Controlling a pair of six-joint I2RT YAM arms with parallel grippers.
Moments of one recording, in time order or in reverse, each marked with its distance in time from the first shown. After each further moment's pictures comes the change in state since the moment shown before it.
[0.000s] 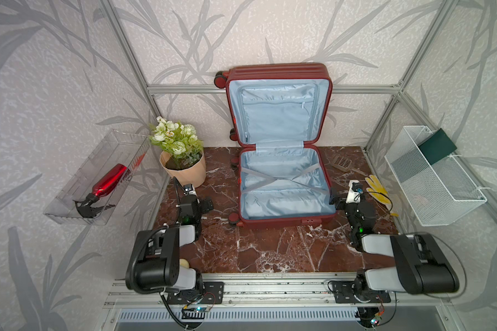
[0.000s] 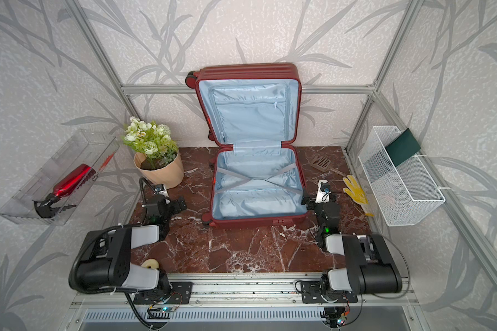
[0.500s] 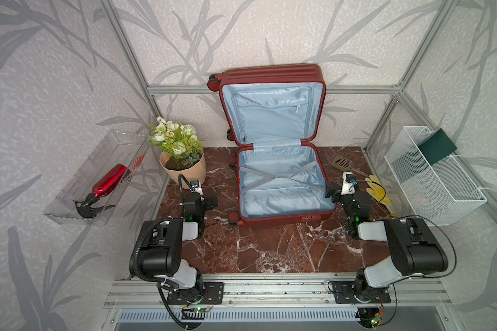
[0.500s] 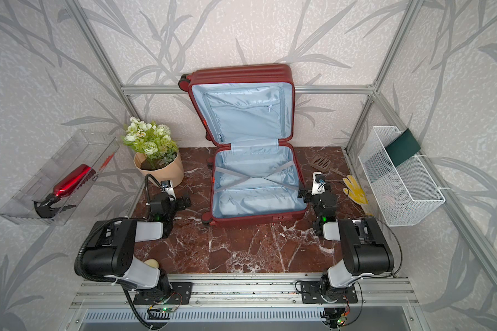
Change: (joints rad) left arm -0.040 0.031 0.057 0.018 0.018 0.055; right arm 0.011 0.058 0.140 -0.119 -0.034 -0.036
